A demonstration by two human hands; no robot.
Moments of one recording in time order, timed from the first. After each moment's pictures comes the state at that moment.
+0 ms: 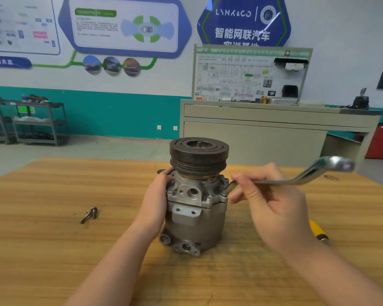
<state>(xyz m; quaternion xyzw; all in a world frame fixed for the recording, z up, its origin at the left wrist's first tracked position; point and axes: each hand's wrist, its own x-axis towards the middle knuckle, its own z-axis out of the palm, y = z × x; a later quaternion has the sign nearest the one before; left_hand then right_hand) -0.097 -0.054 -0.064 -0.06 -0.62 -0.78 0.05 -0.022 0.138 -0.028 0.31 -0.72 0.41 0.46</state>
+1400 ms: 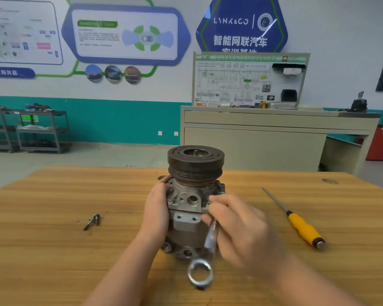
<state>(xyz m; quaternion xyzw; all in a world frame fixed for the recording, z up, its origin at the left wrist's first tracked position) -0.080 -0.043 -0.057 0.00 -0.63 -0.77 0.11 -0.020 0.124 -0.050 0.43 -0.71 0.16 0.53</state>
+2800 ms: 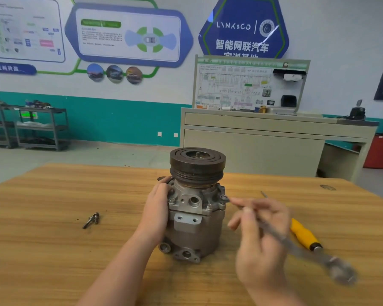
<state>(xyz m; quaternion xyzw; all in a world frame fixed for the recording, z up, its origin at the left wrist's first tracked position) -0.082 -0.049 -0.057 -0.01 -0.66 -0.74 0.10 -0.007 0.101 -0.065 0.24 -0.61 0.54 0.53</state>
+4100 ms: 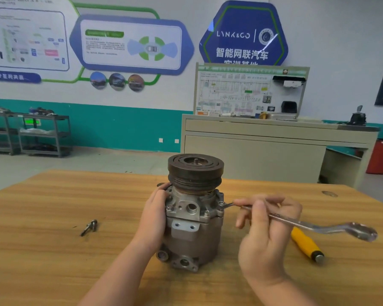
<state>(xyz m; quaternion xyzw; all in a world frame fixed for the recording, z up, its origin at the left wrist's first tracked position) -0.088 -0.050 -0.061 -0.01 -0.65 -0.75 0.10 -0.025 0.108 -0.053 0.25 -0.54 0.61 0.53</state>
